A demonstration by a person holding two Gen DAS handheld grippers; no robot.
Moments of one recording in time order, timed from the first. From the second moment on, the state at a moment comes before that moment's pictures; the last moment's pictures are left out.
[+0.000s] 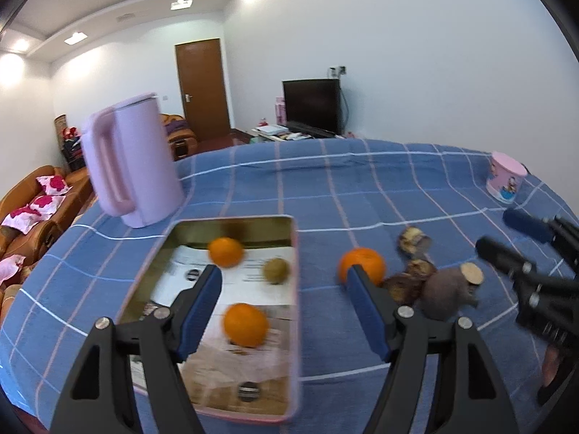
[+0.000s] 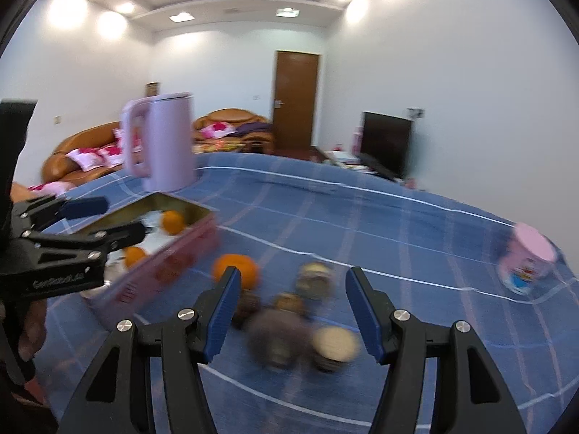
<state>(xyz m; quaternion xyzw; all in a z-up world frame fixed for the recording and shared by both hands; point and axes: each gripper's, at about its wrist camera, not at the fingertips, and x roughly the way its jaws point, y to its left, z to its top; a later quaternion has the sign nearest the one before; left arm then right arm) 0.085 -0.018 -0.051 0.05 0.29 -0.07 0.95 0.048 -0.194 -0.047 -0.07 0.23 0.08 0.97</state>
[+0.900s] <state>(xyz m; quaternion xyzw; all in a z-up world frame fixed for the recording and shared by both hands) 0.080 -0.051 -0.070 0.06 0.30 -0.07 0.95 0.063 -0.237 -0.068 -0.01 0.29 0.06 0.95</state>
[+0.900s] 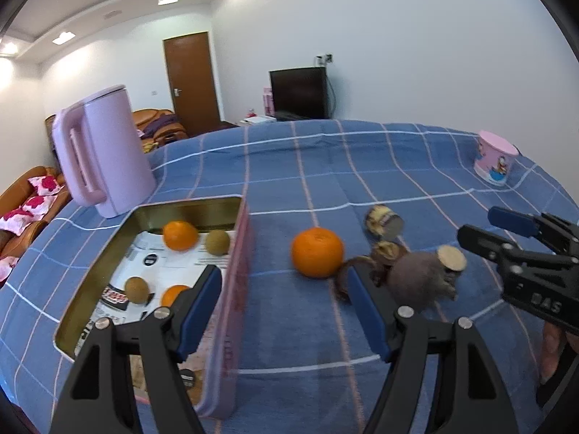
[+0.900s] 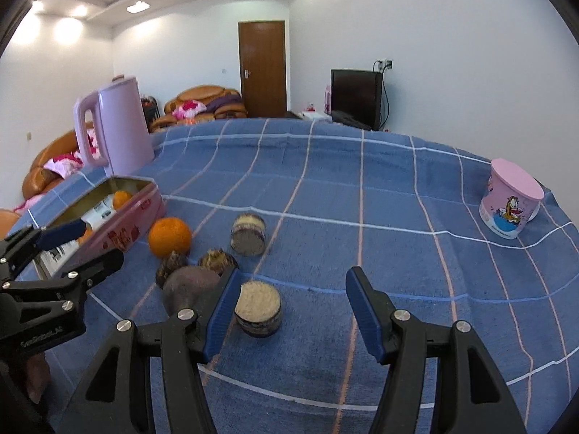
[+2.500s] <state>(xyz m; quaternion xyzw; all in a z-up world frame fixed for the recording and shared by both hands) 0.078 -0.059 -0.067 0.06 0.31 -0.08 0.95 0.065 -0.203 -0.069 -0.05 0.29 0.09 0.95</state>
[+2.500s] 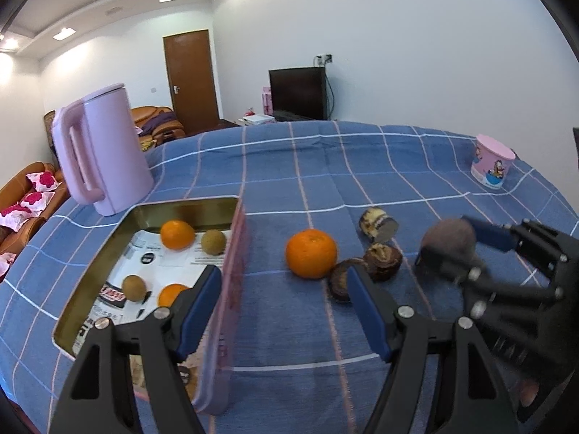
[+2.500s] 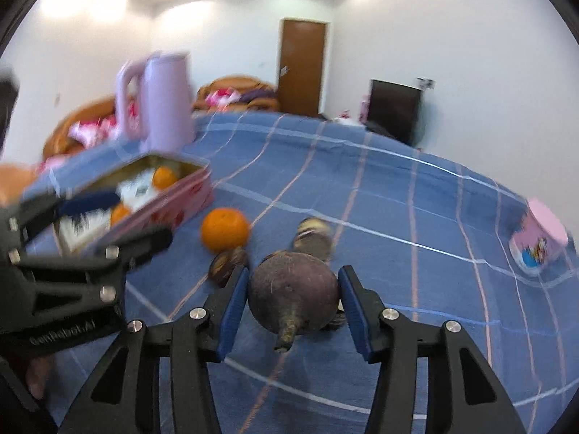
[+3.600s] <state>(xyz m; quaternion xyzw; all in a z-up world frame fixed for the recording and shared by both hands) 0.108 -0.105 -0.098 0.05 0.40 -0.15 0.91 0.056 -0.242 -0.064 0.03 0.26 0.06 0.96</state>
